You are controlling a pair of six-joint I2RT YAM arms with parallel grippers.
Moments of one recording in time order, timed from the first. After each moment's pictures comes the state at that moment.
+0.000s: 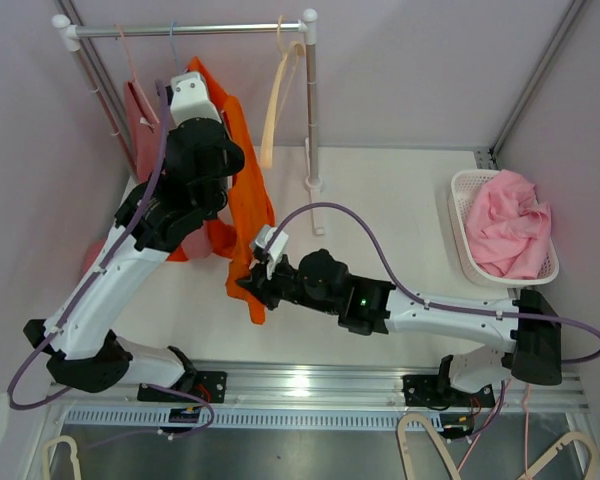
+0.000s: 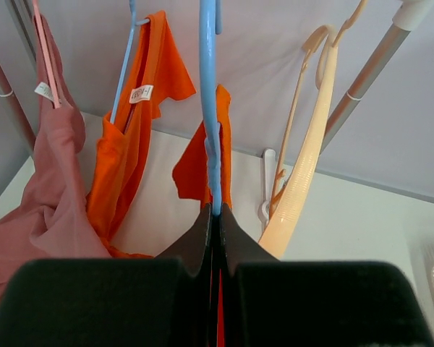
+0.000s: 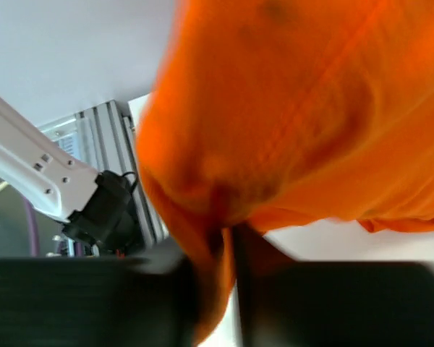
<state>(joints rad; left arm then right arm) -0.76 1.36 1.89 -0.71 -0.89 -0.34 1.28 1.40 1.10 0.20 0.07 0.11</state>
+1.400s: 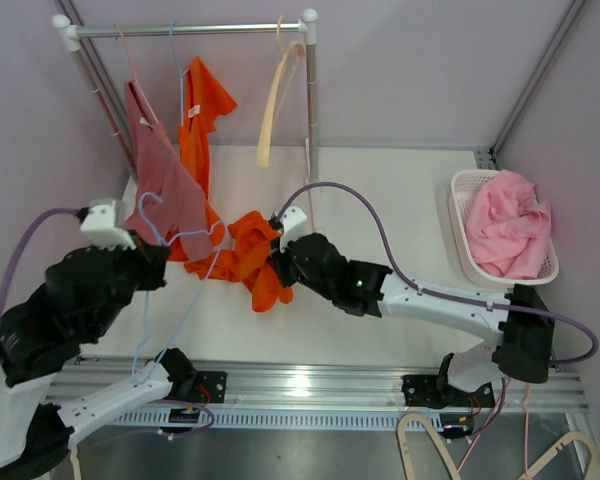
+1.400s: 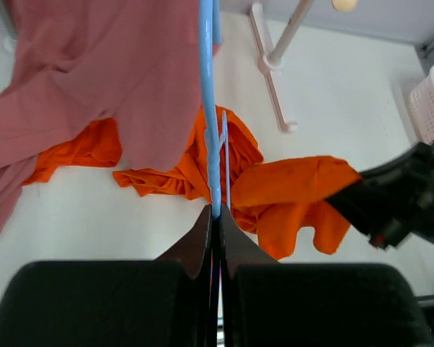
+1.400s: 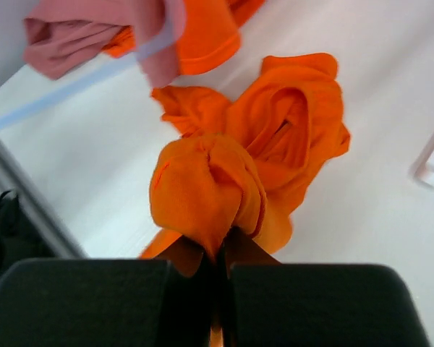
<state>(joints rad) -0.79 0.69 1.43 -1.16 -0.56 -0.49 1.19 1.45 1.15 -0.07 0.33 0.30</state>
